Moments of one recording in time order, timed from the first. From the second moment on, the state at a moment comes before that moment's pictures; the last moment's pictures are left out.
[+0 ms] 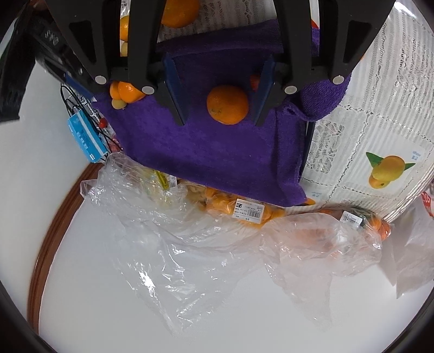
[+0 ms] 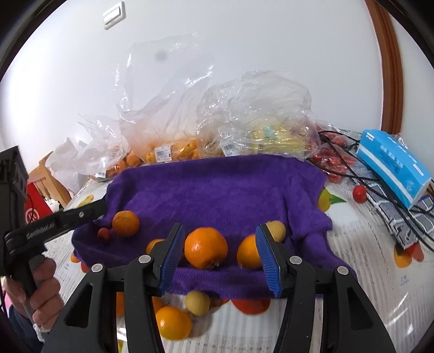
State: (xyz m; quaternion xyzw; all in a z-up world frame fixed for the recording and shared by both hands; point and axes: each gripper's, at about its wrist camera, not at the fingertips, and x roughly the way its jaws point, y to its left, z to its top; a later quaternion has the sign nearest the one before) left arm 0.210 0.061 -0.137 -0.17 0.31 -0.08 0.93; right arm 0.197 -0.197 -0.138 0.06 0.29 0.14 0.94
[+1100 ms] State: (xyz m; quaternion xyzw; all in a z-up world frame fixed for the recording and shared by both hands) left arm 0.200 0.060 -0.133 -0.17 0.30 -0.08 0.93; right arm 0.185 -0.185 -0.182 0.05 0.39 0.17 0.91
